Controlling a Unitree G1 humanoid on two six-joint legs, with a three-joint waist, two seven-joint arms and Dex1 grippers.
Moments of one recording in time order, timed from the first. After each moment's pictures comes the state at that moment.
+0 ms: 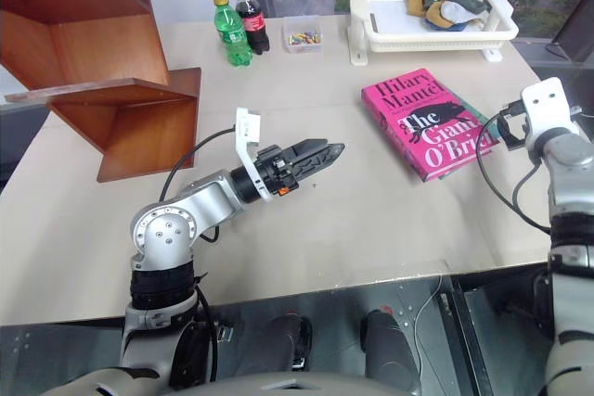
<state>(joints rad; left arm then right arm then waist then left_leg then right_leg) -0.47 0.17 0.14 -0.30 -0.94 1.03 -0.43 -0.78 -0.75 -0.11 0.79 -0.08 0.13 0.34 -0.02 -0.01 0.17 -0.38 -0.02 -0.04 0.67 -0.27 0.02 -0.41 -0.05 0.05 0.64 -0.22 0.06</state>
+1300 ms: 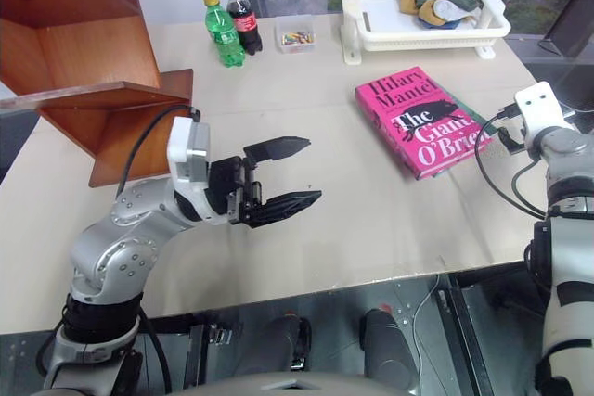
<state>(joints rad) -0.31 0.51 0.03 -0.52 -0.77 0.54 -0.91 -1.03 -0.76 -0.04 1.31 -0.17 -0.03 0.41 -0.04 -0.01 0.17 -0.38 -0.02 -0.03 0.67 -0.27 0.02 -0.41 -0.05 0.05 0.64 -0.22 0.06</state>
